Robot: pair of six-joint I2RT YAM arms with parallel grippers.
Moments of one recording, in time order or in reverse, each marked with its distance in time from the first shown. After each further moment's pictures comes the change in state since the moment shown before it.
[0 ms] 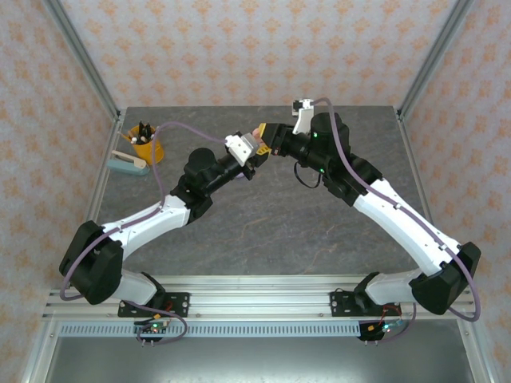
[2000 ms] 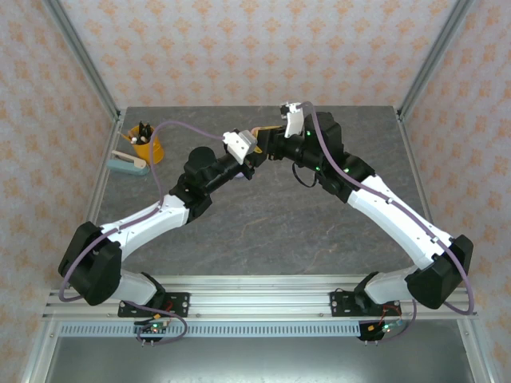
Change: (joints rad) left arm 0.004 -0.008 0.010 -0.039 -0.012 -0.090; right arm -0.003 0.047 -0.005 0.003 -0.072 -0.209
